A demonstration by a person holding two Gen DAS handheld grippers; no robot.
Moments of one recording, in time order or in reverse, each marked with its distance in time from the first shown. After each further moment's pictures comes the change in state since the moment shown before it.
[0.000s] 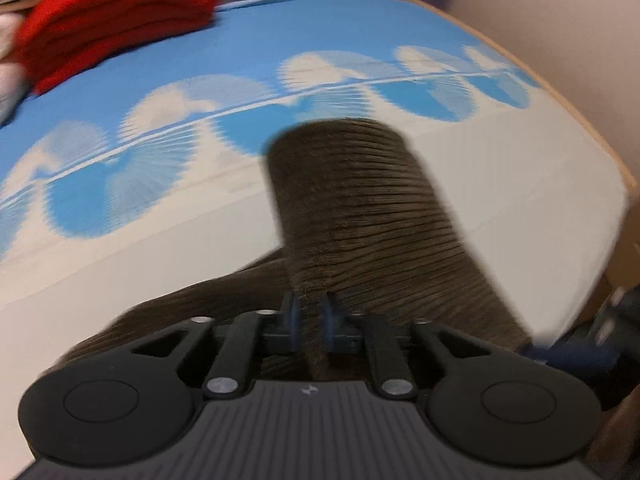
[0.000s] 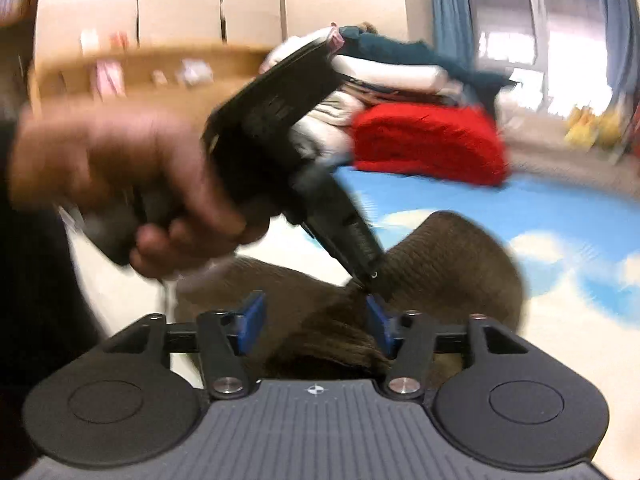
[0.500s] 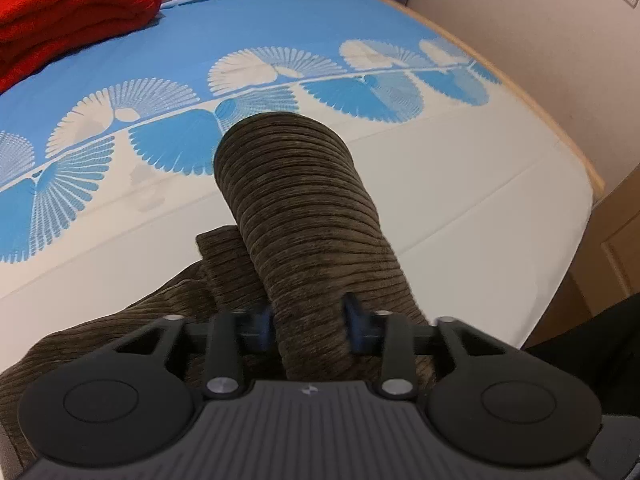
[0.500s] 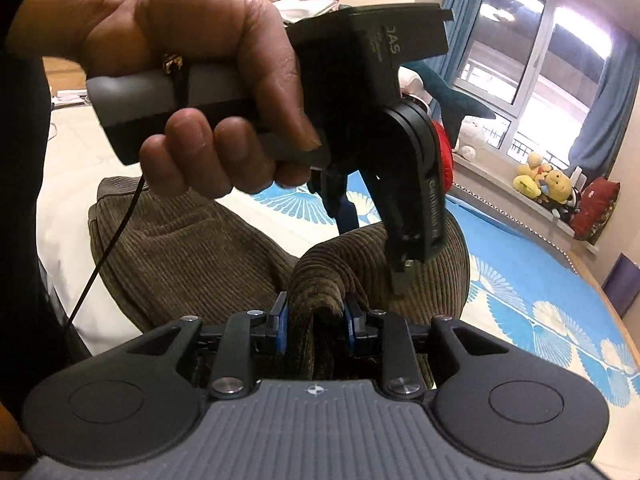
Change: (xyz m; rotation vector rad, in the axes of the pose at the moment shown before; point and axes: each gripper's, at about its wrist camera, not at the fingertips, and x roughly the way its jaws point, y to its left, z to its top) left arm 0.036 -0.078 0.034 0.043 0.023 -0.161; right arm 0.025 0.043 -0.045 -0.423 0.116 -0.350
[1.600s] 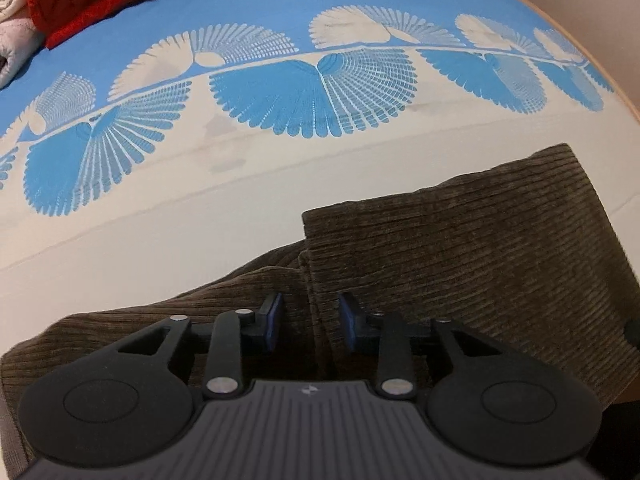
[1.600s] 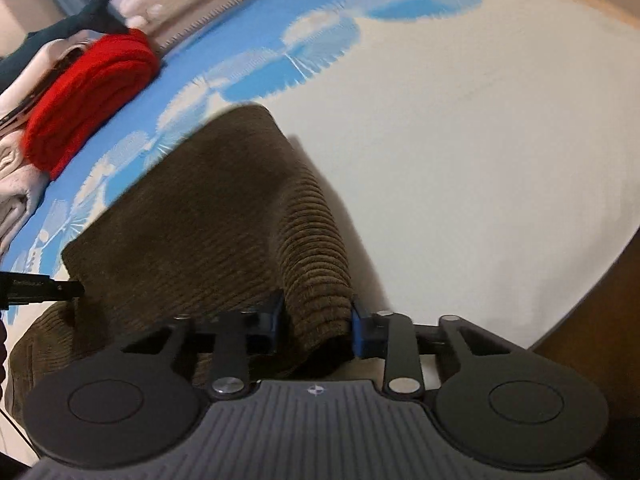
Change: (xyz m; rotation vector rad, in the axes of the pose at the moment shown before) left arm 0.062 0.031 0.011 -0.160 0.096 0.236; right arm 0.000 -0.201 -0.134 1.079 0.361 -0.257
